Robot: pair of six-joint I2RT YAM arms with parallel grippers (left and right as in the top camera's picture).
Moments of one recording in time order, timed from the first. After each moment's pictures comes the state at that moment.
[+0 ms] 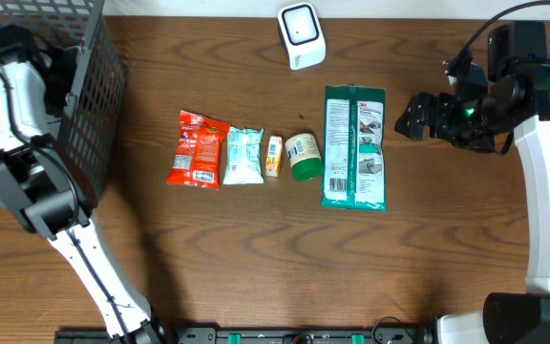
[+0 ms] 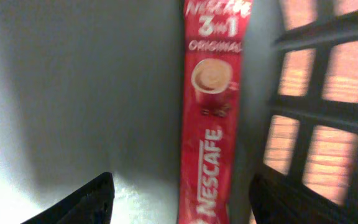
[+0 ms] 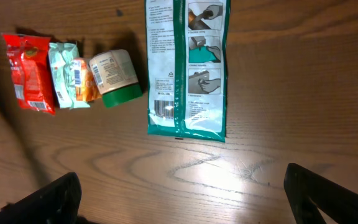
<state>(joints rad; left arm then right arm) 0.42 2.44 2.17 -1.09 0.32 0.28 -0.02 1.62 1.76 -1.42 -0.32 0.13</state>
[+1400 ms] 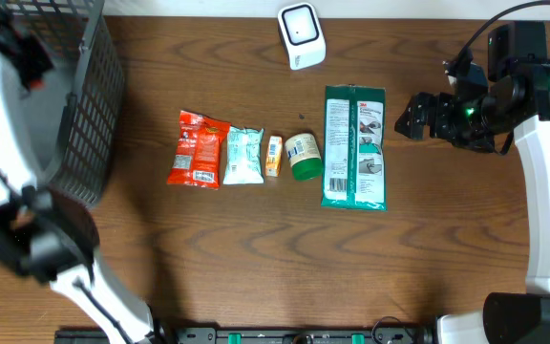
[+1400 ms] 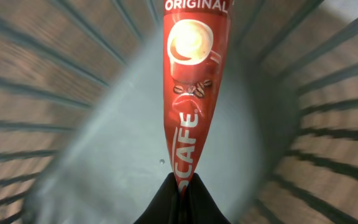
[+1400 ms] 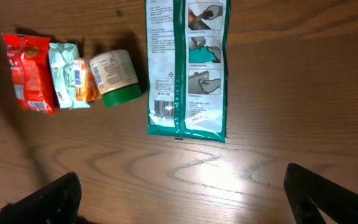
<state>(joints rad) 0.41 2.05 2.15 -1.08 -0.09 -0.15 -0.02 1.62 1.76 -1.42 -0.32 0.13</state>
